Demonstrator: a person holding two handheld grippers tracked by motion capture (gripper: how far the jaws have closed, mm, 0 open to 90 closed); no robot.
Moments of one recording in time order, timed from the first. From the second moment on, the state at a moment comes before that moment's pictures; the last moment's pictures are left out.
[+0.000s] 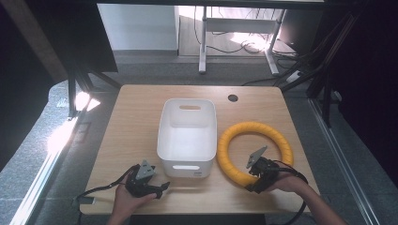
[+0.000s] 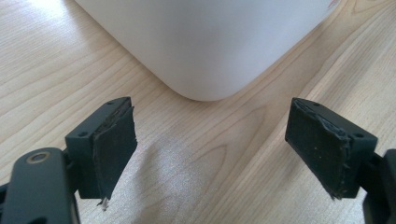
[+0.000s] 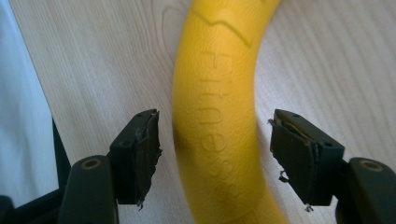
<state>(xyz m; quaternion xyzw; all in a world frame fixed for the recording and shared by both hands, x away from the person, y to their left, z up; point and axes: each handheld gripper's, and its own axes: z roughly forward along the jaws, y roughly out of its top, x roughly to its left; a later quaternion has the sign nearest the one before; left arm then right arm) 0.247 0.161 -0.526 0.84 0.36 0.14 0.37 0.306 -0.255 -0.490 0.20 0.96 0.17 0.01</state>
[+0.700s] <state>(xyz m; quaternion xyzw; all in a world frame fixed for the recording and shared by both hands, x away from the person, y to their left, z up) 0.247 0.161 -0.526 0.84 0.36 0.14 0.37 0.307 -0.247 -0.502 0.18 0.98 0.13 0.02</state>
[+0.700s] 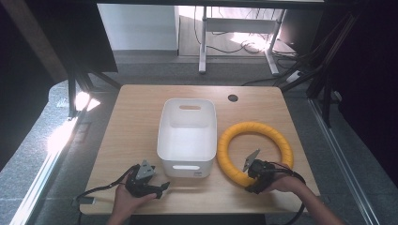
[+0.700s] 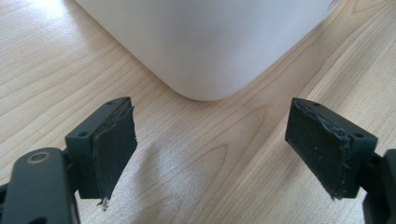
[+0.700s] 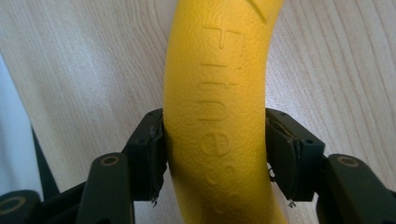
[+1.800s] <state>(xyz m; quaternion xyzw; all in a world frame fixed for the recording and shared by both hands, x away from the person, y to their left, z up) 0.248 0.161 -0.526 0.84 0.36 0.14 0.37 0.319 -0.266 -0.465 0.20 0.95 0.26 -0.03</state>
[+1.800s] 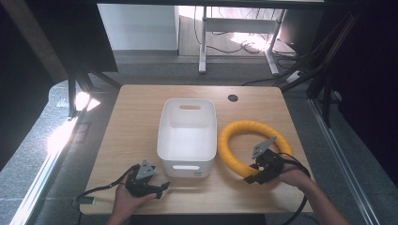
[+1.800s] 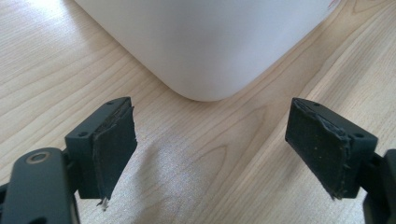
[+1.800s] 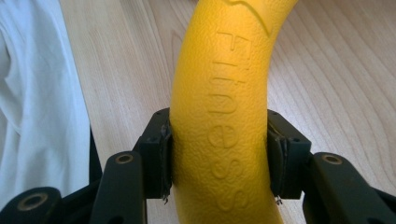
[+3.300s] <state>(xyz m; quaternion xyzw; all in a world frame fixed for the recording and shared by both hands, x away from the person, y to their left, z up) 0.248 0.160 -0.528 0.85 0.36 0.14 0.37 0.335 -0.303 -0.421 0.26 0.86 0.44 -0.04</state>
